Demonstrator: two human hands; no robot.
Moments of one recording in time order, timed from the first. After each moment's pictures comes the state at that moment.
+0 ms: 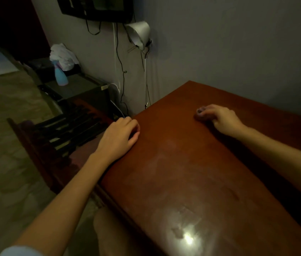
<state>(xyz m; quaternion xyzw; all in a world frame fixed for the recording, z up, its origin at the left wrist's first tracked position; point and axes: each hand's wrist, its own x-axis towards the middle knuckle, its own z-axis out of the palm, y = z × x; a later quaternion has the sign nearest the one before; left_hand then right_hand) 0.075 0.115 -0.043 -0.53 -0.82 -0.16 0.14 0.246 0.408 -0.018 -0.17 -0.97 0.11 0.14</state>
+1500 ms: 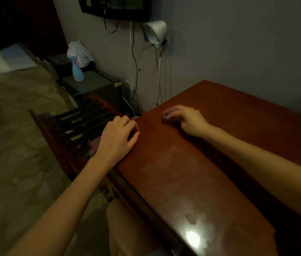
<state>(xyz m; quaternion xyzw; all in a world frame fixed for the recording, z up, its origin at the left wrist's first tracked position) 0.084 0.060 -0.051 -0.47 -0.83 -0.17 0.23 0.178 0.298 -0.021 -0.05 -0.98 0.17 0.11</state>
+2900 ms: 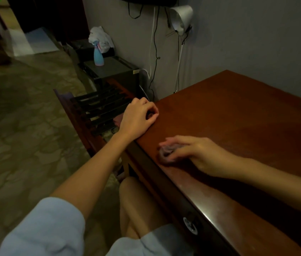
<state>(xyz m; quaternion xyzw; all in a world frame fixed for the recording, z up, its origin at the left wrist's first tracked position) 0.083 0.056 -0.059 -0.42 -0.85 -0.26 0.17 0.275 0.202 -0.033 0.21 -0.95 0.20 0.06</state>
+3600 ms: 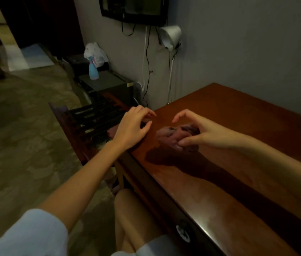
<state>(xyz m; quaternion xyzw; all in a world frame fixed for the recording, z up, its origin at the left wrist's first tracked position) 0.094 0.055 -0.039 -0.47 -0.81 -0.30 0.18 0.264 0.226 0.032 0.06 -0.89 0.46 -0.05</state>
